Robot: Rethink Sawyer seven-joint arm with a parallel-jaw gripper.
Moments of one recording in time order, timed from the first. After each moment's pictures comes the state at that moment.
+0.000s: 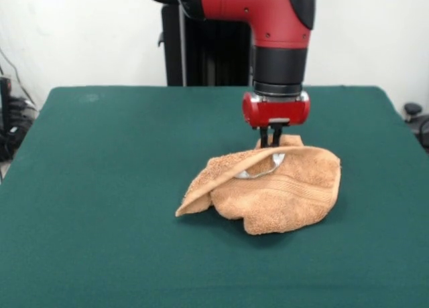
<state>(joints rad) -0.11 -0.50 -0.01 1.87 -0.16 -0.11 1.57</state>
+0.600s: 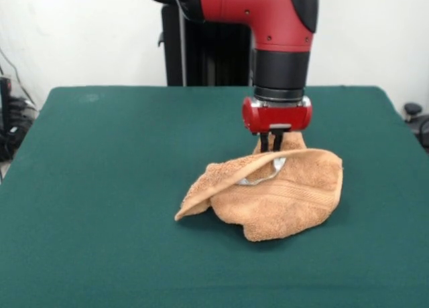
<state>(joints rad) -0.11 -0.50 -0.01 1.81 -0.16 -0.07 1.57</state>
